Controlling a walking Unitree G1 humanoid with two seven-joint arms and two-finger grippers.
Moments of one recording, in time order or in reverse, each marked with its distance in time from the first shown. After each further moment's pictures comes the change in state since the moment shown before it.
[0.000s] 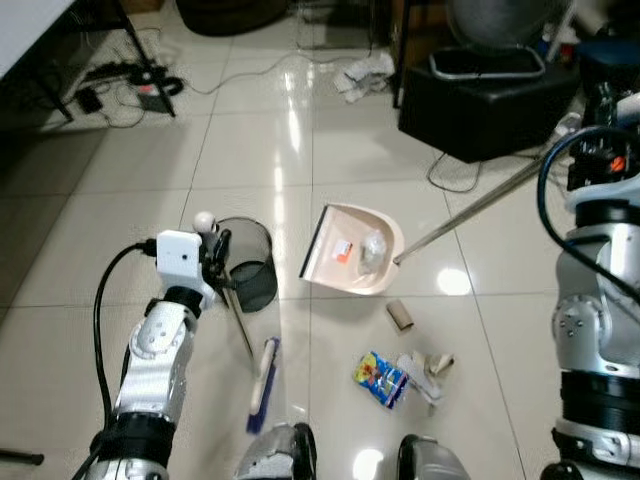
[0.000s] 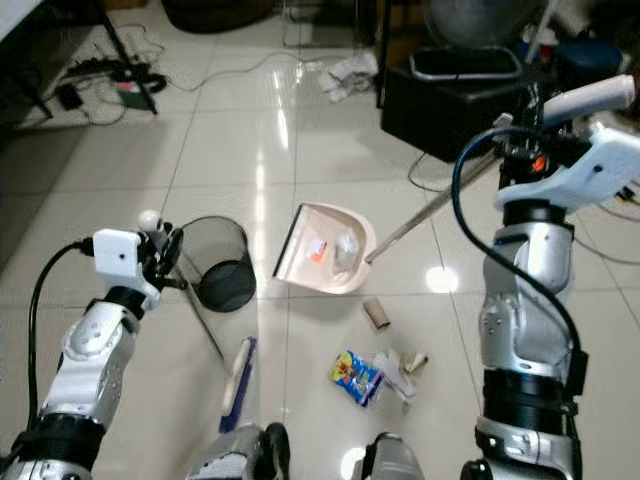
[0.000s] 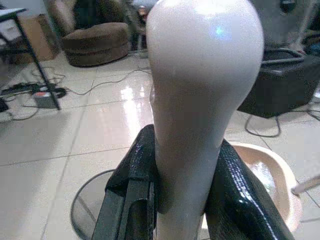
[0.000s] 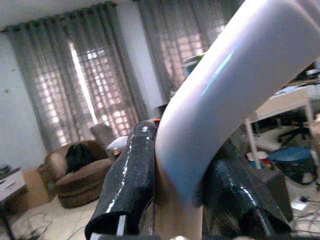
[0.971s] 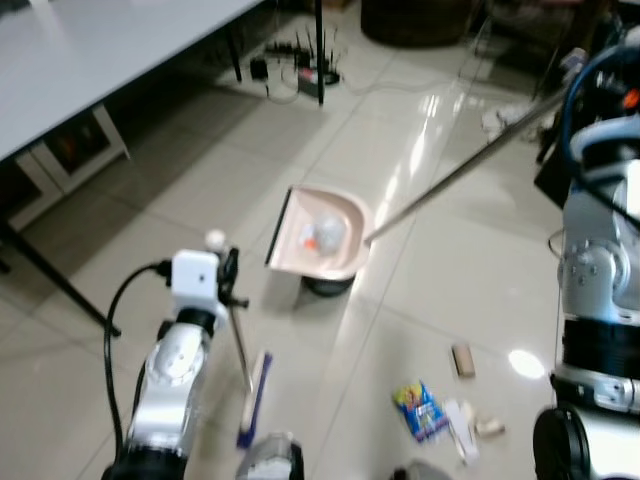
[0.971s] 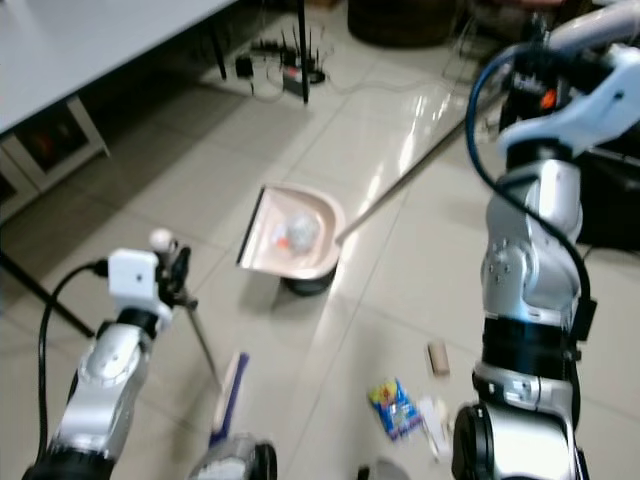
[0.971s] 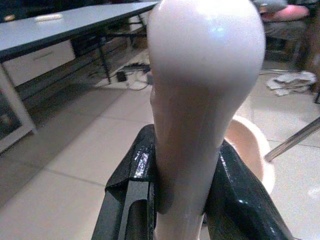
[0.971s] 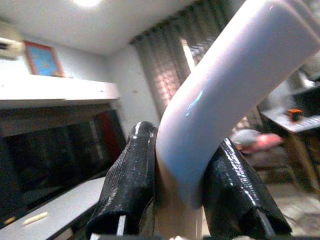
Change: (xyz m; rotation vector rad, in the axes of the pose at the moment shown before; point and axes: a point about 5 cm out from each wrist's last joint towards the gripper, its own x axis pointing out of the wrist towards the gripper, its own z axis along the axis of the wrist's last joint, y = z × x) left arm -0.018 -0.026 -0.008 0.036 0.033 0.018; right arm 0.040 0.012 0.019 0.121 -0.033 0.008
